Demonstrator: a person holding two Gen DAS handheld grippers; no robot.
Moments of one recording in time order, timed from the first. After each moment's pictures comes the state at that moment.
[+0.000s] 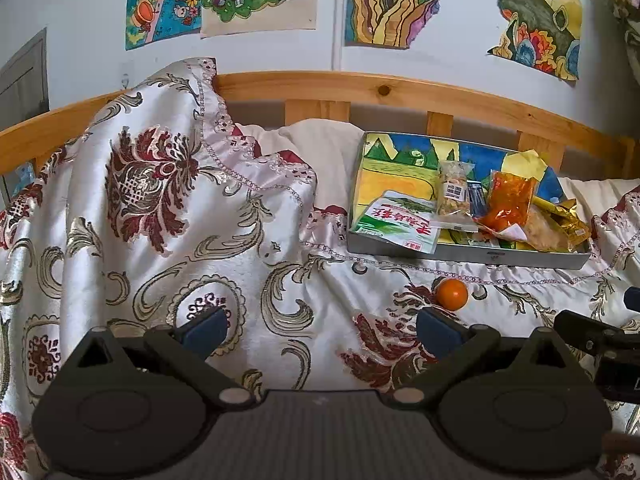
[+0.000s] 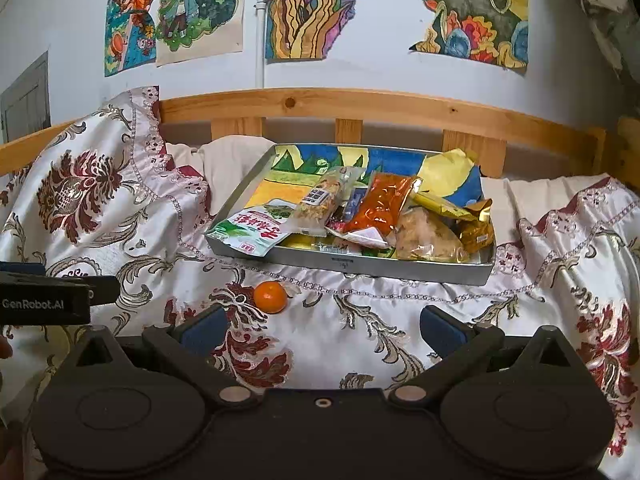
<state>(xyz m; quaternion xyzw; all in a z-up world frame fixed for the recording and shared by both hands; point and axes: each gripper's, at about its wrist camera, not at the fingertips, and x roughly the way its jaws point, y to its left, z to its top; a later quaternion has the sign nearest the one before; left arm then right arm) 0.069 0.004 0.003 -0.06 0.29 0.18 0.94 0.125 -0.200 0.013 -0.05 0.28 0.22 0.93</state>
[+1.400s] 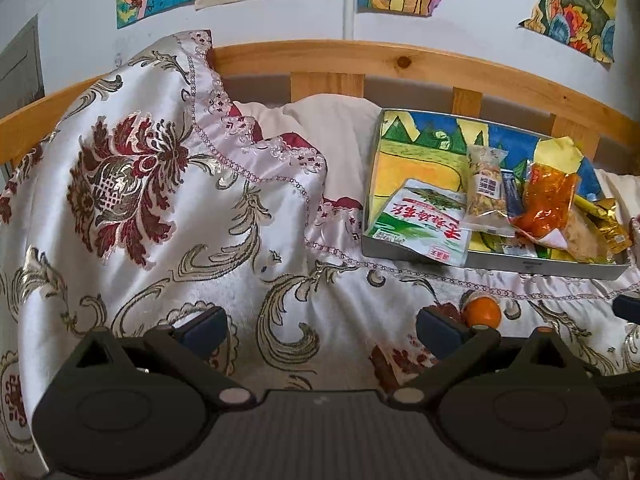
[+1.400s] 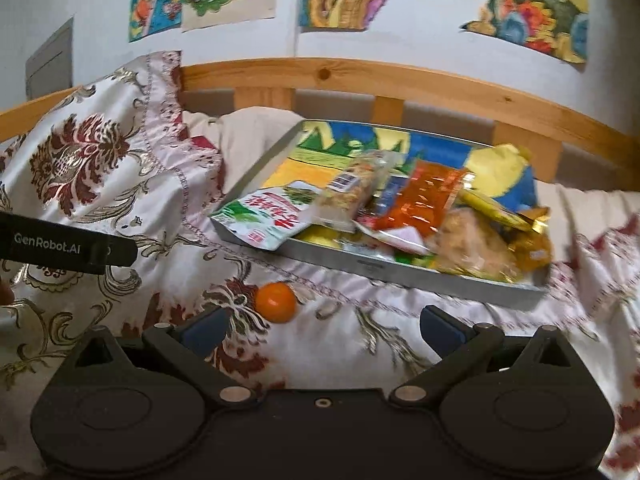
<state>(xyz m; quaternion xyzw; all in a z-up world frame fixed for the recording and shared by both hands) 0.135 0.023 -0.003 -0.06 0.34 0.20 0.92 0.181 -0.165 -0.018 -0.09 0.30 0.27 0.91</state>
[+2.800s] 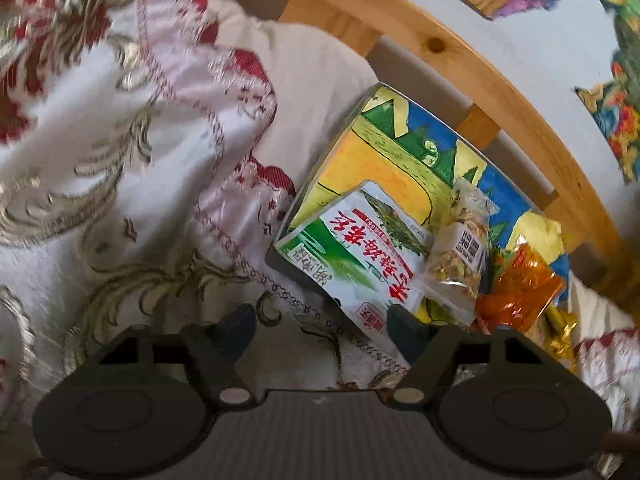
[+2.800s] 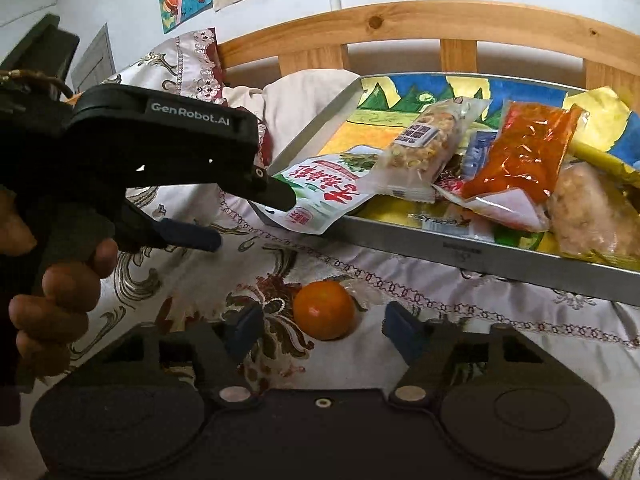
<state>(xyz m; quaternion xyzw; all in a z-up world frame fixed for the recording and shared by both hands) 0.224 0.069 -0.056 -0.32 0.35 0.11 0.88 0.241 -0.138 -0.069 -0.03 0.34 0.37 0.86</state>
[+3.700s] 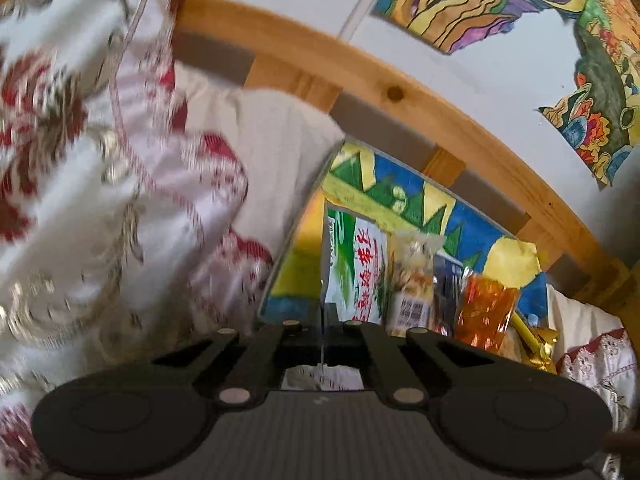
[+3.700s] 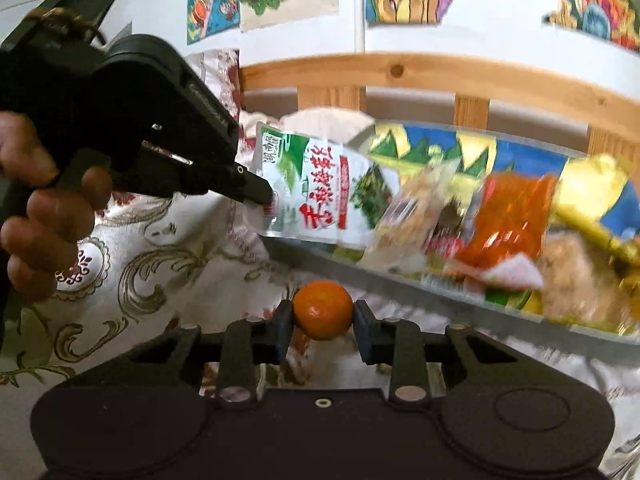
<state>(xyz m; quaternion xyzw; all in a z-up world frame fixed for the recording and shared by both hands) 0.225 0.071 -0.005 -0.25 0.31 0.11 0.91 0.225 -0.138 -0.048 -0.07 0.27 0.38 0.88</state>
